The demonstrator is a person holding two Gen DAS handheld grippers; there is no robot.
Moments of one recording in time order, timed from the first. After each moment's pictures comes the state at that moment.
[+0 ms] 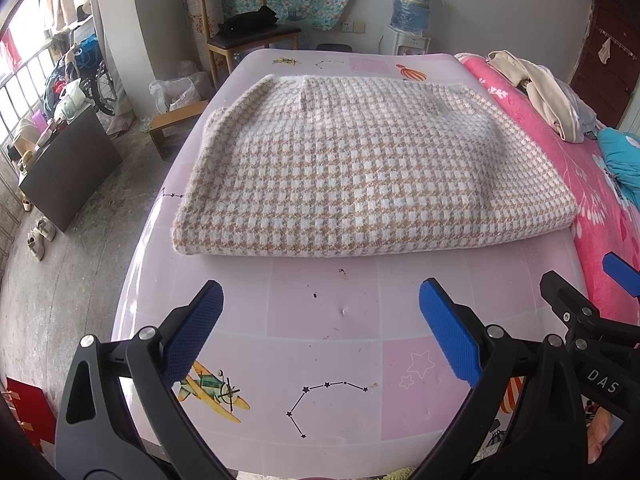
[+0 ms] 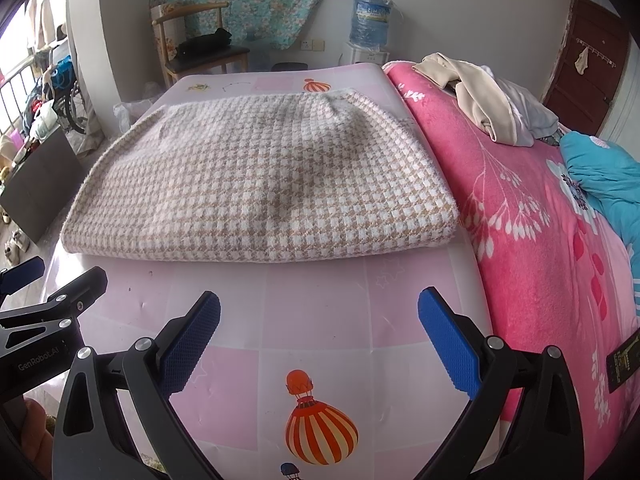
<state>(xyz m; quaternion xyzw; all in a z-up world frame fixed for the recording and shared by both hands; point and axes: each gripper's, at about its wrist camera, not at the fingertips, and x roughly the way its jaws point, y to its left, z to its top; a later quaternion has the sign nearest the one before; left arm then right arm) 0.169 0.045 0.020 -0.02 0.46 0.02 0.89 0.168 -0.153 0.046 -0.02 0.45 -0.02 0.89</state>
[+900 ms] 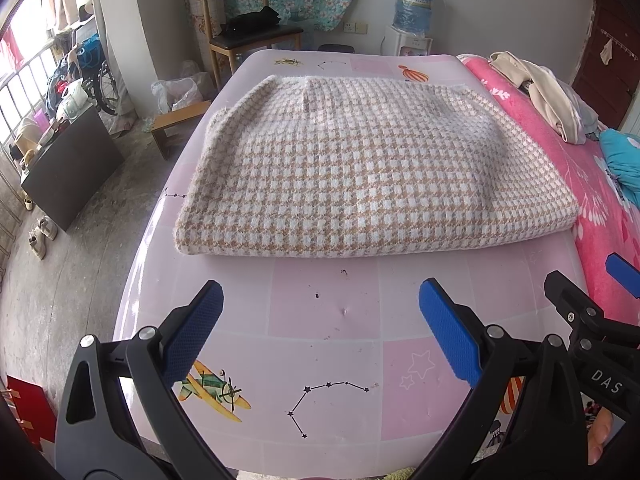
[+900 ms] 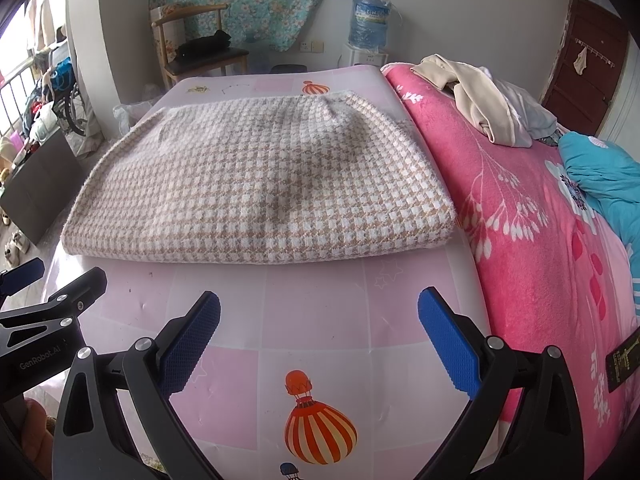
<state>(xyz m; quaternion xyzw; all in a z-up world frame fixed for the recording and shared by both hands) 0.169 0.046 0.022 -0.02 0.46 0.02 0.89 0.167 -0.154 0.047 -0.02 0.45 -0.02 0.89</state>
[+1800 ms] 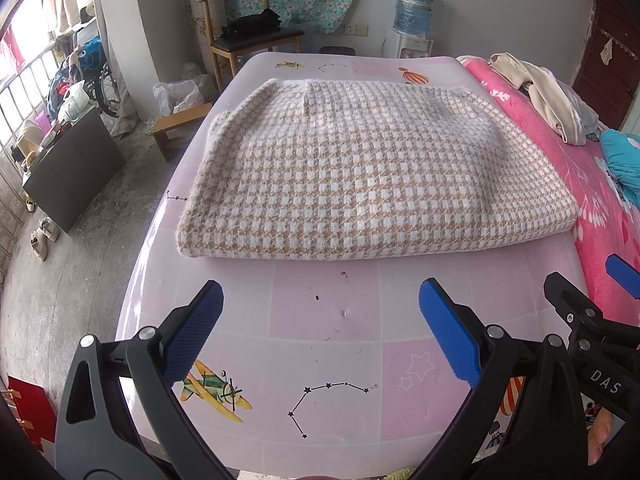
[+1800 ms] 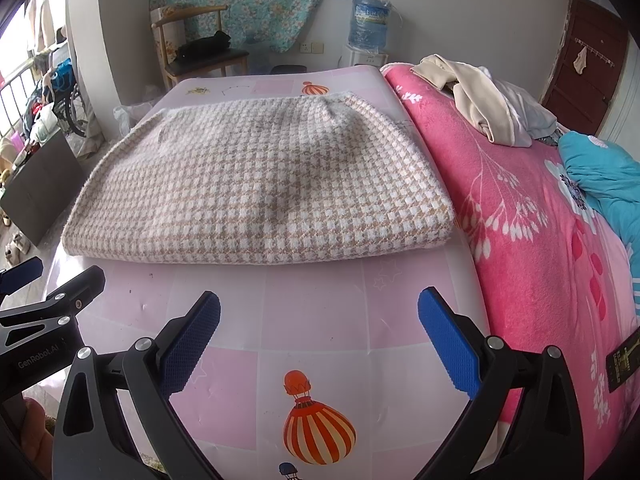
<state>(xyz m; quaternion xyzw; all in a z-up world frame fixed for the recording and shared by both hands) 0.170 0.046 0.023 -0.02 0.46 0.02 0.89 0.167 -0.154 0.050 -0.02 0.45 -0.02 0.89</state>
